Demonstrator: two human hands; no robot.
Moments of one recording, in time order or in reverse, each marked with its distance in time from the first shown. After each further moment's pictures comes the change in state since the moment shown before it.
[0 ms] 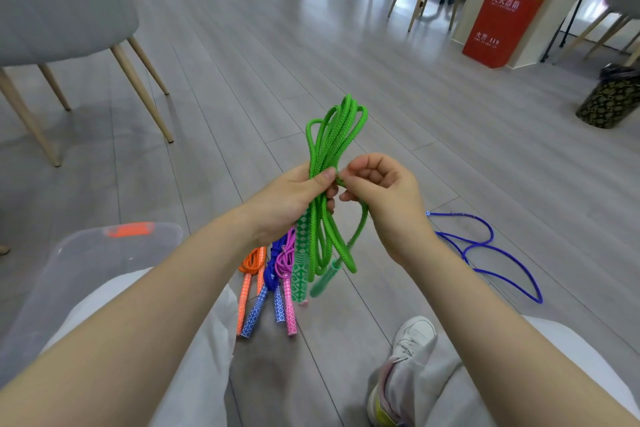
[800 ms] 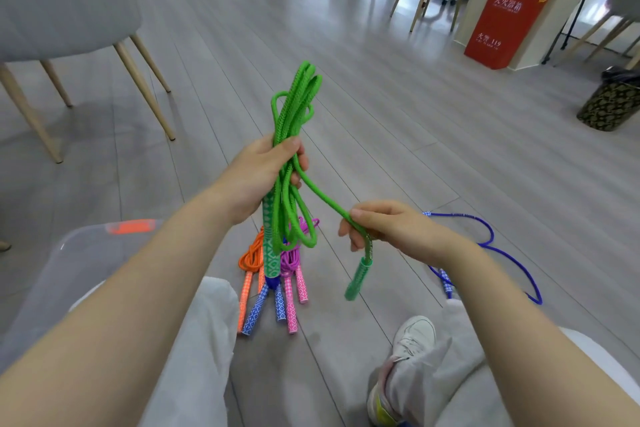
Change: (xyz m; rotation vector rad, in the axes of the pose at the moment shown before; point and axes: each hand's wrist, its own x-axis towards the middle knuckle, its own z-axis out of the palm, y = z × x) left_hand 0.001 0.019 -0.039 0.054 0.175 0.115; right_hand 0.004 0.015 -0.046 -0.472 -0.600 0.347
